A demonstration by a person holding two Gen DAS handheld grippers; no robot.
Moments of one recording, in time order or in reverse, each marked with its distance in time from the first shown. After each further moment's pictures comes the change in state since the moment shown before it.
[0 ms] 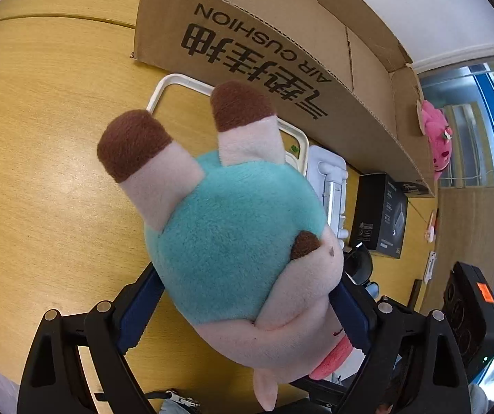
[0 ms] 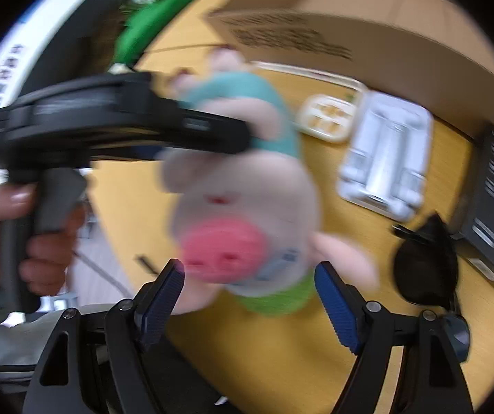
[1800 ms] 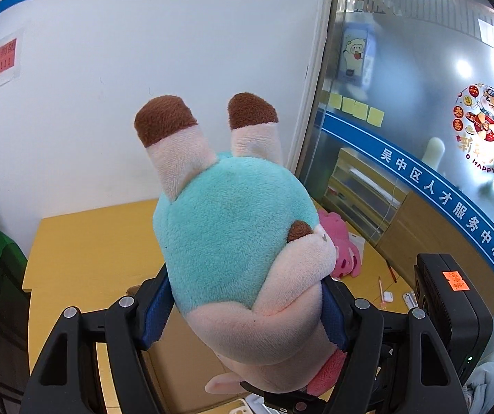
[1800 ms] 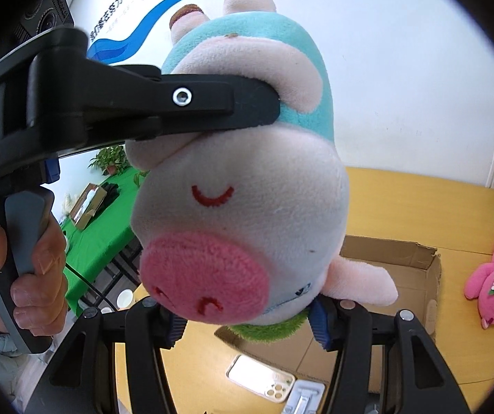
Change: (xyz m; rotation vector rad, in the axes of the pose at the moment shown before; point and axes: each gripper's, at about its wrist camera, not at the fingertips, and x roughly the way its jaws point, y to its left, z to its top) left arm -0.322 -0.273 0.127 0.727 -0.680 -0.013; right arm -0.297 0.132 0.109 -0.040 -0.775 -0.207
